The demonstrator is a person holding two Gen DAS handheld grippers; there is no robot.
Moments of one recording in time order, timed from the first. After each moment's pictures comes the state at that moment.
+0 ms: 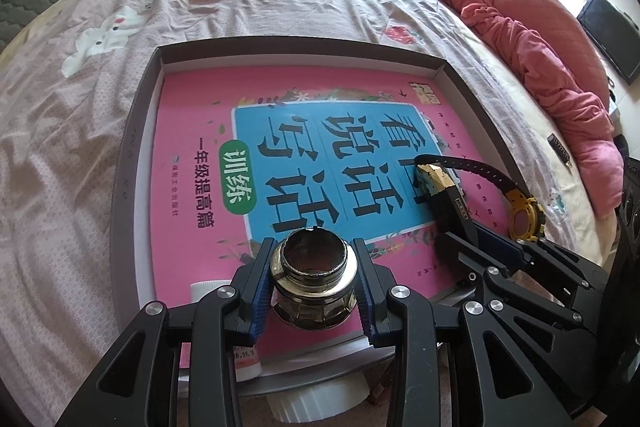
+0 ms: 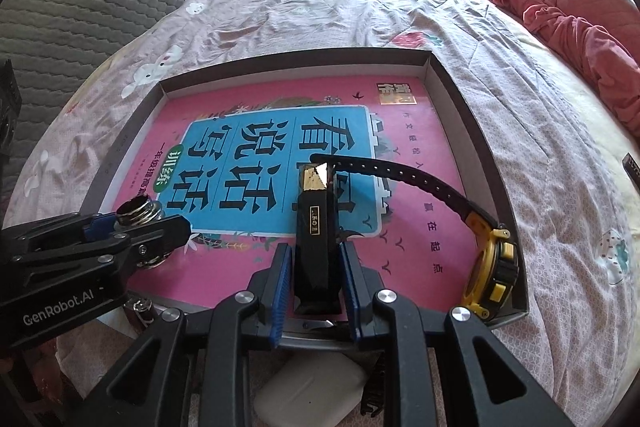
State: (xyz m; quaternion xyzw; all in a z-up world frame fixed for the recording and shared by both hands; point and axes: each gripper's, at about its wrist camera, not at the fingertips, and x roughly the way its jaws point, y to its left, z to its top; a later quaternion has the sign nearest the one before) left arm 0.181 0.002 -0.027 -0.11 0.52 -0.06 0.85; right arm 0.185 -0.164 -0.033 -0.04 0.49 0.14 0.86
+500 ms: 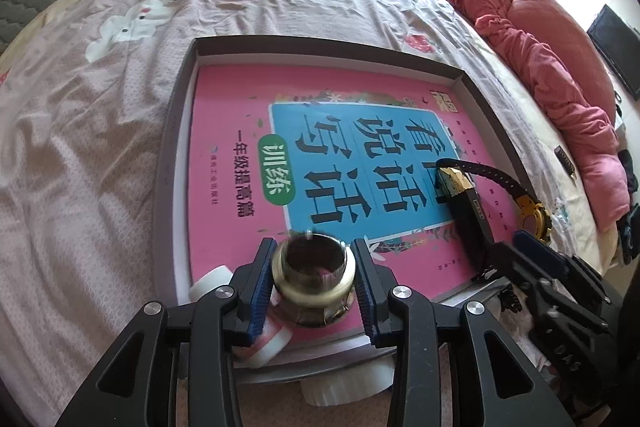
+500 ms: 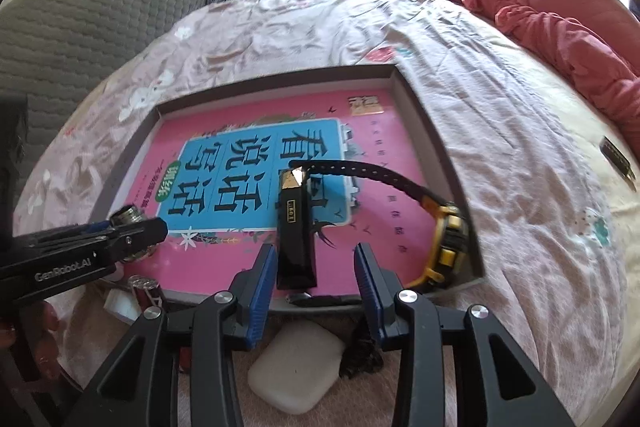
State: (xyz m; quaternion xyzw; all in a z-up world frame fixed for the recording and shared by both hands) left arm 0.172 0.025 -0.026 -0.13 0.51 -0.04 0.85; right arm 0.161 -0.189 -0.012 0.00 0.46 0.12 0.88
